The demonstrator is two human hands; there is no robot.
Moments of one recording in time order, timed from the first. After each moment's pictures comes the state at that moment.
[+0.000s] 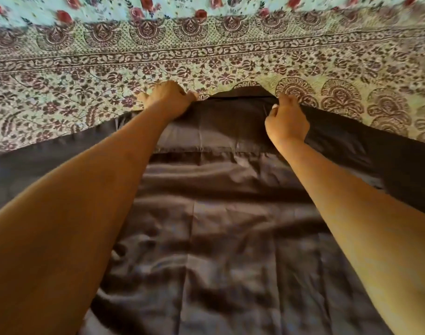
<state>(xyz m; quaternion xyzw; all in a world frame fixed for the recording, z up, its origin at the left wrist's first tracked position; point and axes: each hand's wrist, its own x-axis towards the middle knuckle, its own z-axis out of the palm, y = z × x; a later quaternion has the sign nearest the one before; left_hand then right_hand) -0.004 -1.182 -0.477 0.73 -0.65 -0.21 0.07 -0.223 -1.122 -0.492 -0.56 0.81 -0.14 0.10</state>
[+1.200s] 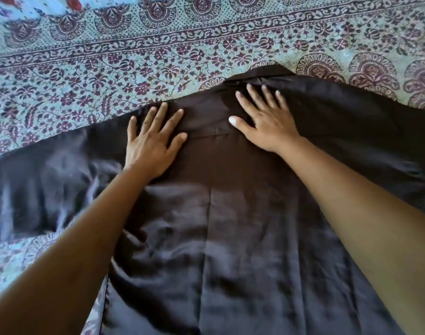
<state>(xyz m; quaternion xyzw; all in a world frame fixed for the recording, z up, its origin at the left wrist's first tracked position) 0.068 -1.074 -0.527 0.64 -0.76 -0.07 0.03 -0.185 -1.108 -0.523 -0.78 0.62 0.01 0.10</state>
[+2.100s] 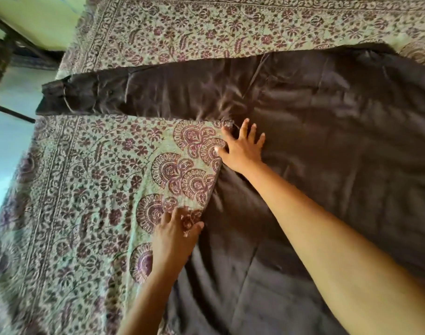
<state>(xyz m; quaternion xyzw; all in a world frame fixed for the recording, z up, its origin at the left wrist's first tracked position) 0.150 -0.667 -0.455 0.85 -0.43 -0.29 0.07 0.046 -0.887 -0.479 -0.78 0.55 0.10 0.27</state>
